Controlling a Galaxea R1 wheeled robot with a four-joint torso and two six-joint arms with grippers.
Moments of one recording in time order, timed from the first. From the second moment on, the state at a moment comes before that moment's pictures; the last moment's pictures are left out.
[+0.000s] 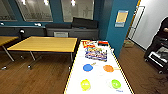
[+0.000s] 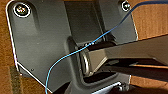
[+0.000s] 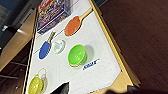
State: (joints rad) left arm 1.47 2.95 -2.53 0.07 -0.02 0.00; right arm -0.74 1.63 -1.23 0.15 0.08 0.46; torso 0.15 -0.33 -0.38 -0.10
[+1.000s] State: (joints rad) left arm 1.45 2.95 -2.55 0.07 -0.02 0.00; right arm -0.59 1.88 -1.49 0.15 -0.02 0.76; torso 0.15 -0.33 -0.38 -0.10
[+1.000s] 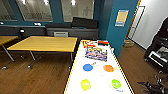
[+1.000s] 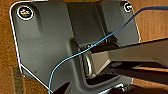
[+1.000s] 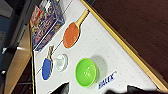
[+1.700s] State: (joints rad) left arm 1.45 2.96 -2.57 0.07 -0.02 0.00; right arm -0.61 2.08 -1.66 0.15 -0.02 0.80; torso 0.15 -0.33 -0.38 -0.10
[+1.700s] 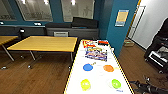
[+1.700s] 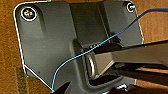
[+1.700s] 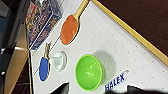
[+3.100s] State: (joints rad) left arm 1.44 2.96 -2.57 0.07 -0.01 0.00; right arm -0.63 2.36 -1.98 0.14 0.00 0.83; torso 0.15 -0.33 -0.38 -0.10
